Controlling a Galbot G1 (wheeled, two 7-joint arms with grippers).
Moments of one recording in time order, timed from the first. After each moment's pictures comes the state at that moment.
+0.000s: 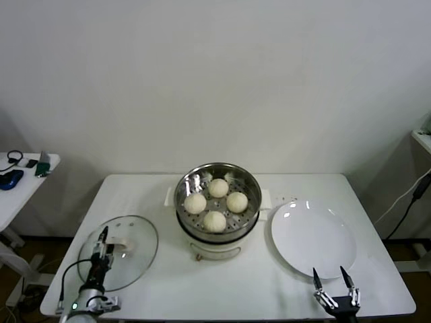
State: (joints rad) left arm 1.39 -1.32 -0.70 -1.45 1.29 -0.10 -0.35; right arm -1.74 1.26 0.62 1.66 0.42 0.55 -0.17
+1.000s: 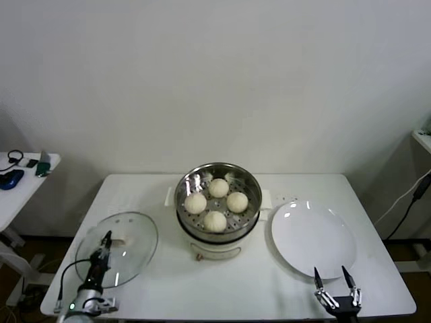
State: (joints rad) left arm 1.40 -1.29 -0.70 -1.49 1.25 -0.13 -0.36; right arm -1.75 1.28 0.64 1.68 0.40 0.54 -0.16
